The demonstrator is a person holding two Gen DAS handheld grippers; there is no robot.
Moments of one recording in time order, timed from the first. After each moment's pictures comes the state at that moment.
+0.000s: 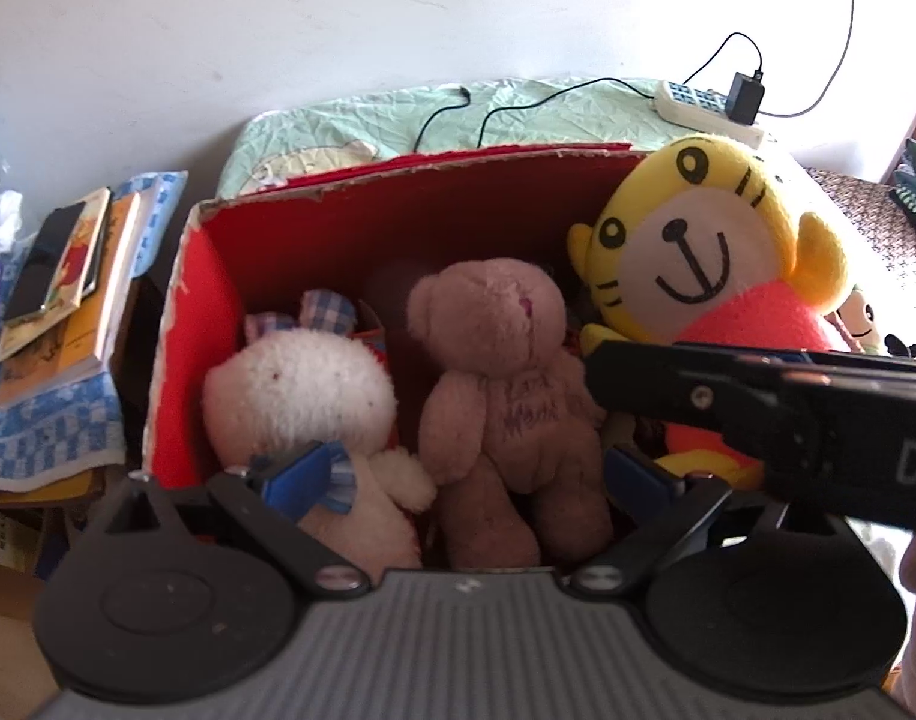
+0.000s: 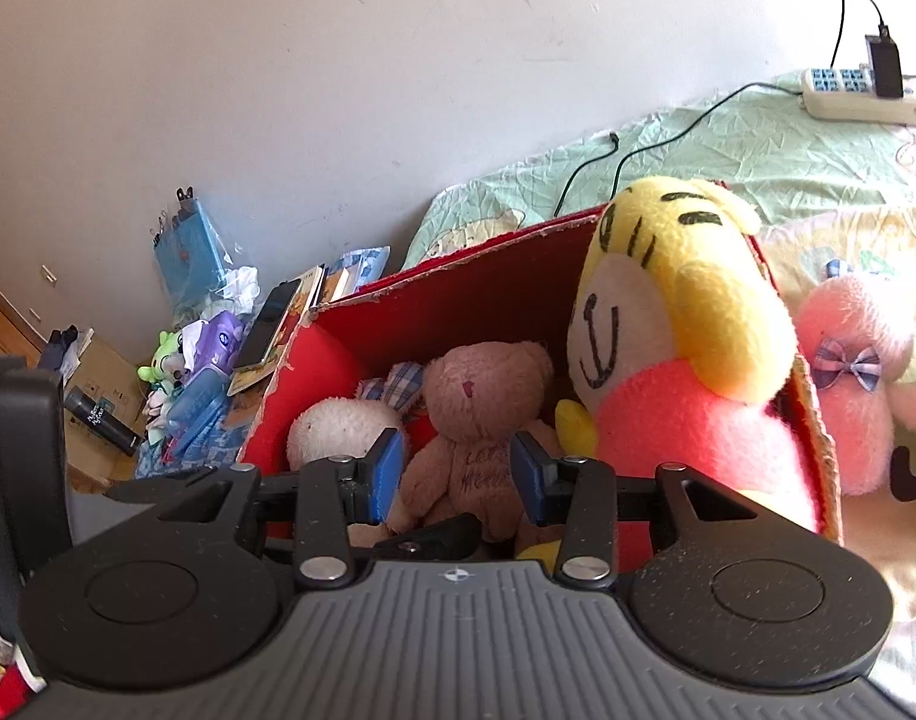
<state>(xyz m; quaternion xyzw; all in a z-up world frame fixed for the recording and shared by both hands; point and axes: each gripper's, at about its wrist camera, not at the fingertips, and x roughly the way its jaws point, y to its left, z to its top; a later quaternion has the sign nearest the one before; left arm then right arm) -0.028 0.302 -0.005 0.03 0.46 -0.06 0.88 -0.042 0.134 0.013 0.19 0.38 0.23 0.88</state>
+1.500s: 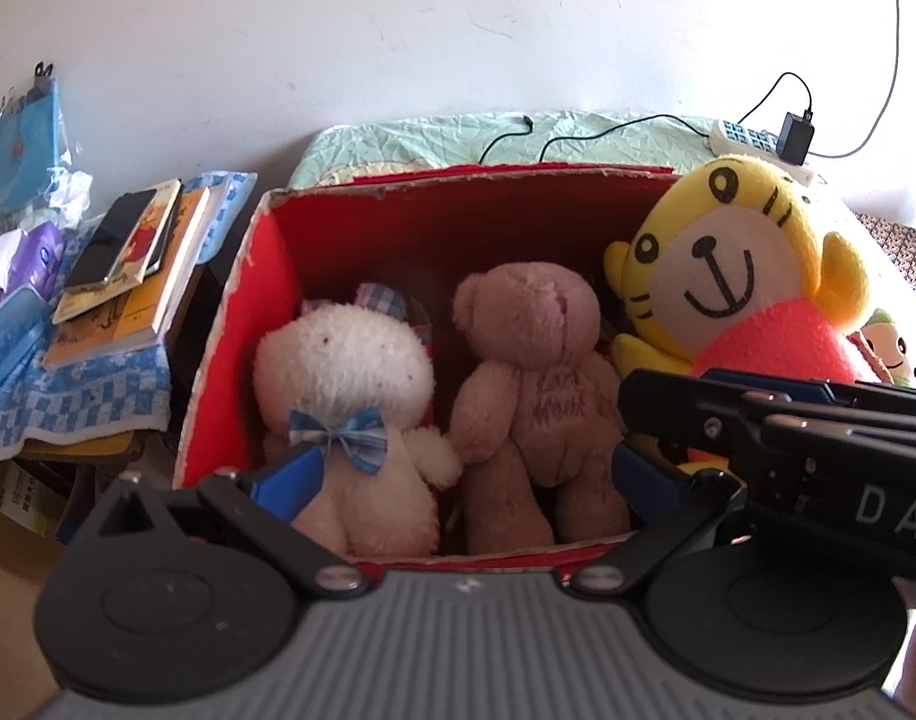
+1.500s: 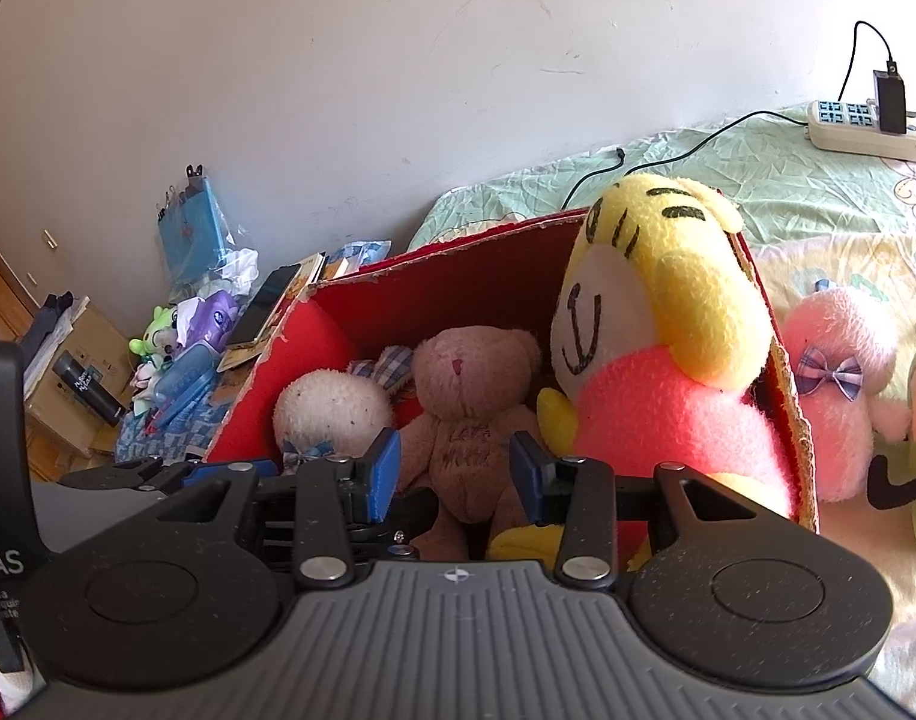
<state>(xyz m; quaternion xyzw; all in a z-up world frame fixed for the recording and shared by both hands) -0.055 0.297 -0.003 0.01 0.43 0.01 0.90 -0.057 0.134 0.008 0.15 0.36 0.23 0.89</state>
